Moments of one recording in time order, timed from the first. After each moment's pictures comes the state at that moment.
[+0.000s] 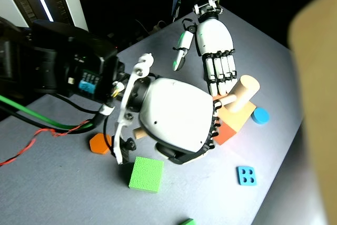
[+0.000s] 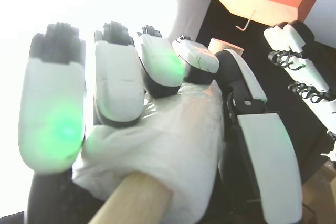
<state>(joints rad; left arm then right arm) 0.82 -0.86 0.95 -0.26 -0.73 1.07 -0.18 -1.33 1.12 1.13 0.50 -2.28</state>
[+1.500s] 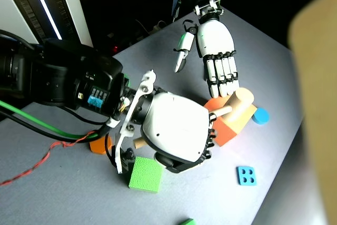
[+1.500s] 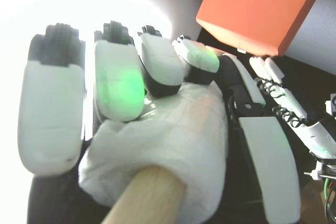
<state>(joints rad) 0.81 -0.87 0.95 -0.27 -0.72 1.07 -0.21 -1.33 1.17 1.09 0.46 -2.28</state>
